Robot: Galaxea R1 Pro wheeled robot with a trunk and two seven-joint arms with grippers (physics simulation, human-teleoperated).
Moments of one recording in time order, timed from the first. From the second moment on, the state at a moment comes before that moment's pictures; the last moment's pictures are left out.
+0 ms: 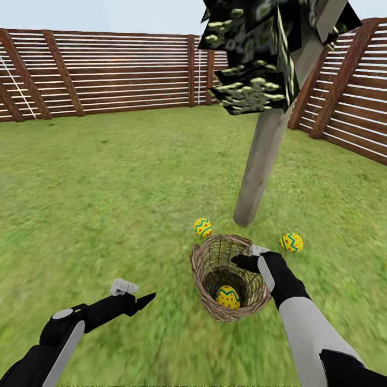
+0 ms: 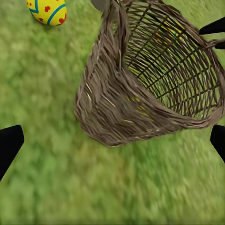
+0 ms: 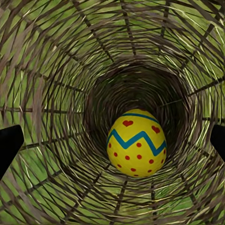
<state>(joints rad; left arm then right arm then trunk) -0.24 0.21 -0.06 -1.43 0.29 0.54 -0.59 -0.83 0.07 -0.19 -0.71 -0.08 0.70 0.01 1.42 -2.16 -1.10</state>
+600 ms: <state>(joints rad) -0.24 0.21 -0.06 -1.43 0.29 0.54 -0.59 -0.83 0.07 -0.19 -0.71 -0.08 0.70 0.01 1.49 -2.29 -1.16</state>
